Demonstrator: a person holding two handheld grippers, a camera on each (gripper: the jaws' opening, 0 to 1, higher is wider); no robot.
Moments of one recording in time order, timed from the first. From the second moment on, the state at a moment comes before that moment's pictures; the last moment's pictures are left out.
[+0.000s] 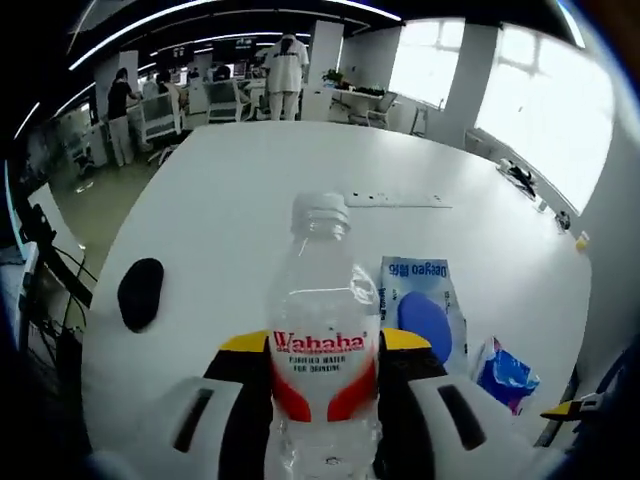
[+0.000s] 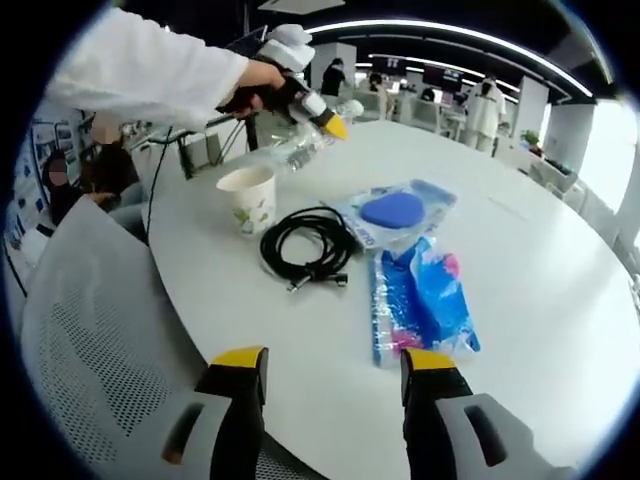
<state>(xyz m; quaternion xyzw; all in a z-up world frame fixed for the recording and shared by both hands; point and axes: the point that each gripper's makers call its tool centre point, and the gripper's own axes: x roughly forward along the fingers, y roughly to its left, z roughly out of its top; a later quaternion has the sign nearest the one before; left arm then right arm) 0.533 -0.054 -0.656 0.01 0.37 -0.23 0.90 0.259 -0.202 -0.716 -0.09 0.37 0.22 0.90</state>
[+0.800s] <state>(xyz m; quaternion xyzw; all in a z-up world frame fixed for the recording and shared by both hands) 0.503 -0.007 -0.645 -0.02 0.37 -0.13 0.92 0.253 -0.207 -0.724 -0.14 0.39 0.22 0.88</state>
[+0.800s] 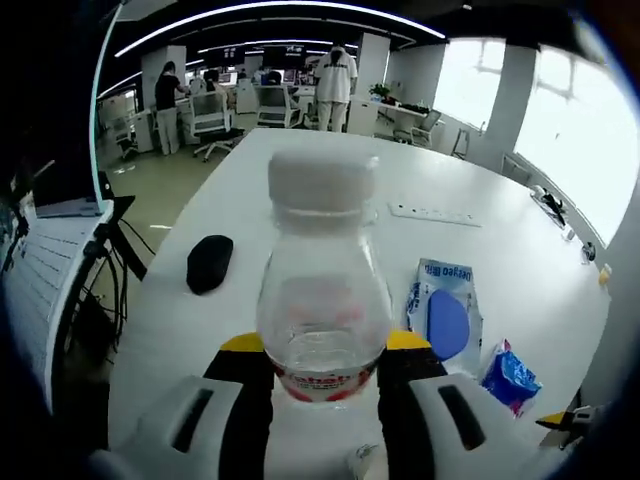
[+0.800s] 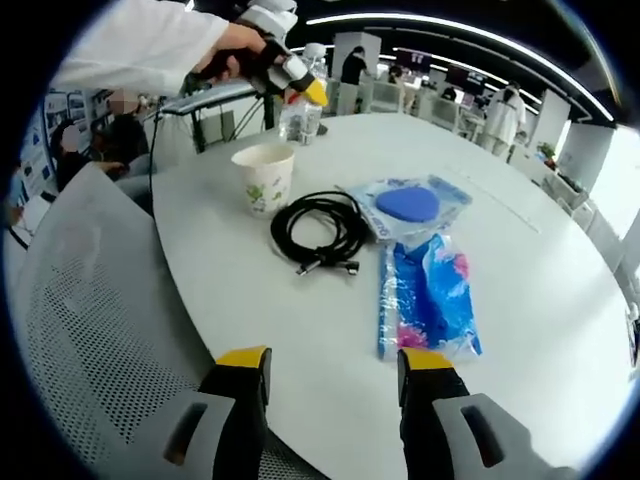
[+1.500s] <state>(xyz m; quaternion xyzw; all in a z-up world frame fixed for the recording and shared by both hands) 0.527 -0.033 -0.678 0.03 0.39 -0.16 0.91 0.251 -0.208 -0.728 -0.15 0.40 0.22 0.88</state>
